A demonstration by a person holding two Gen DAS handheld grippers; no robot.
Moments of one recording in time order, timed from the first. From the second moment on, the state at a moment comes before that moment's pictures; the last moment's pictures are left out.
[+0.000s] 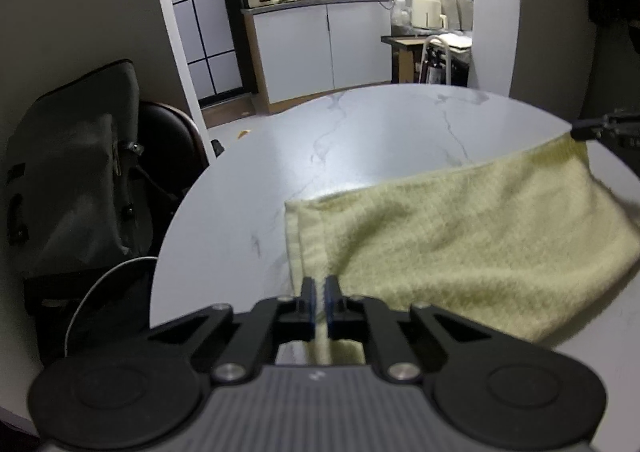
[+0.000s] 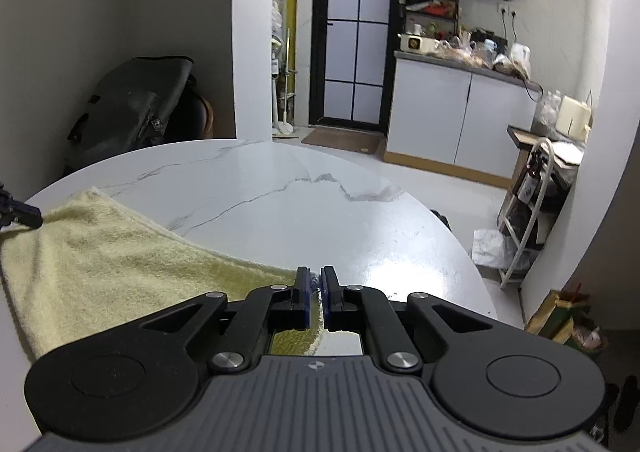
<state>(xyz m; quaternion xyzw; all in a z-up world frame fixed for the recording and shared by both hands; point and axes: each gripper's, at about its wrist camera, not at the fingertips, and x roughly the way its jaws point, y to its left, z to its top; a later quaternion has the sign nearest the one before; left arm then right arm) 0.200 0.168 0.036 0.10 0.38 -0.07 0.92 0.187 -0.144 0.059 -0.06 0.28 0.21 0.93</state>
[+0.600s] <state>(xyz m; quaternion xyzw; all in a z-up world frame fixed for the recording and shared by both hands) 0.160 0.176 0.038 0.12 0.37 -0.05 0.92 0.185 -0.162 0.071 -0.07 0.30 0.21 0.93</state>
